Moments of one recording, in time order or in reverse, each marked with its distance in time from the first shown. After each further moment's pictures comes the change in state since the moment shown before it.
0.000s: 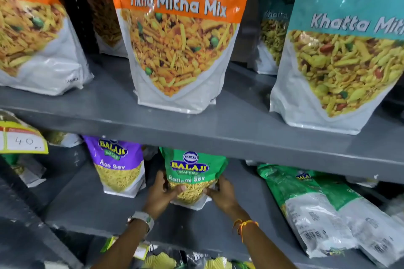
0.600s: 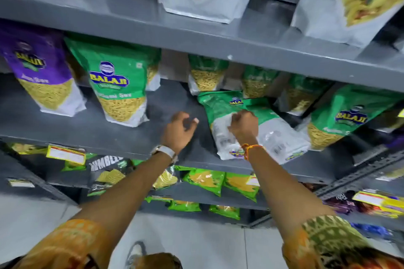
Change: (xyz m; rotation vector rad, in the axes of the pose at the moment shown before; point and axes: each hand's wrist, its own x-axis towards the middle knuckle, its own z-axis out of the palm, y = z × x) left_hand -0.085 0.024 0.246 0.592 0.122 0.072; right_hand -0.084 0.081 -0.218 -0.566 0.401 0.166
